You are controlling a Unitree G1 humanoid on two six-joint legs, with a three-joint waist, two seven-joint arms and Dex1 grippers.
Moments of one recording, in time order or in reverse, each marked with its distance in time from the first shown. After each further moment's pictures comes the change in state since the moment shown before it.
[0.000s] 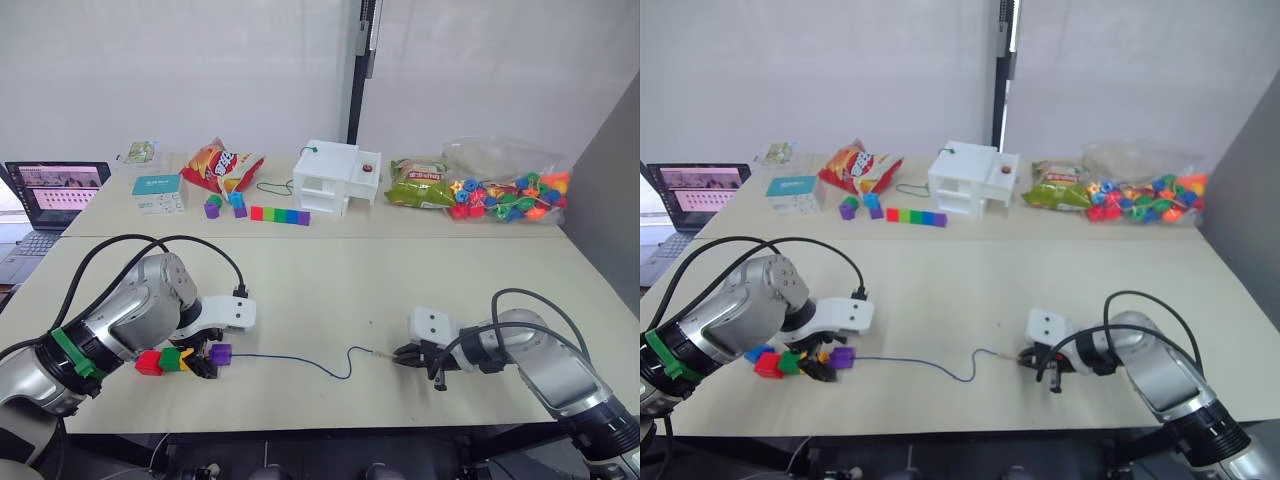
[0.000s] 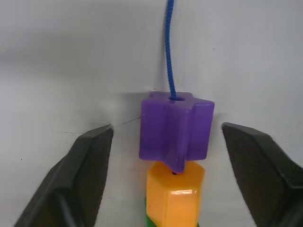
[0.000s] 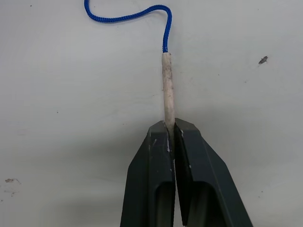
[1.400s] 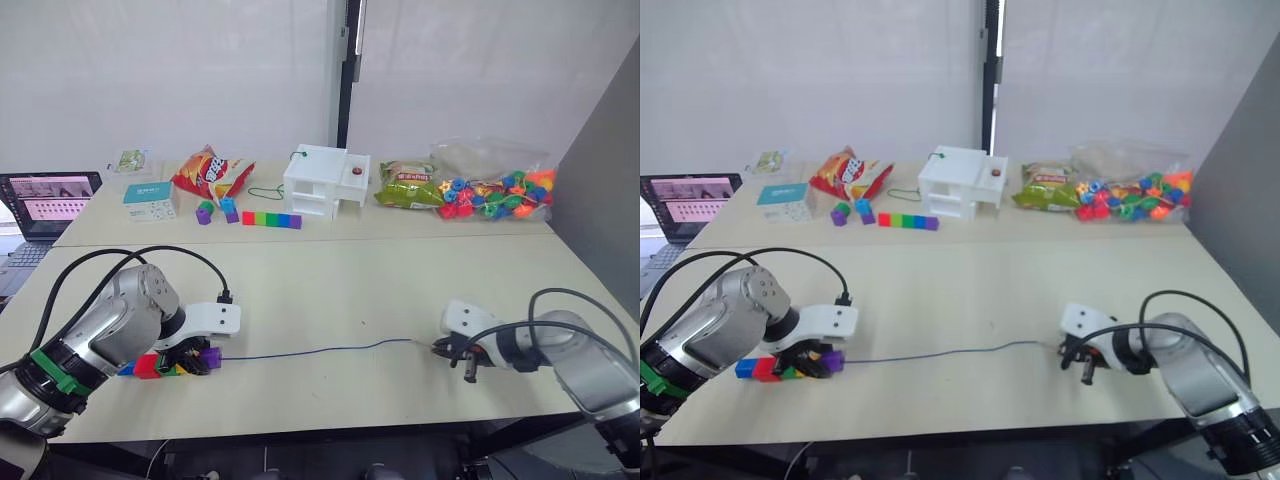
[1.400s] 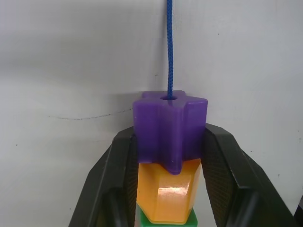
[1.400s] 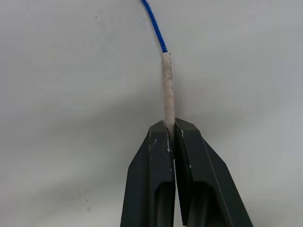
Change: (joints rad) left arm 0.176 0.017 0.159 -0.002 0.031 -0.089 0.030; right arm 0.055 -0.093 -0.055 -0.016 -0.041 0.093 -0.094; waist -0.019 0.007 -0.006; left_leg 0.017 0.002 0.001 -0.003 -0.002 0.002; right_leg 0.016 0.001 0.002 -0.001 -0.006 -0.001
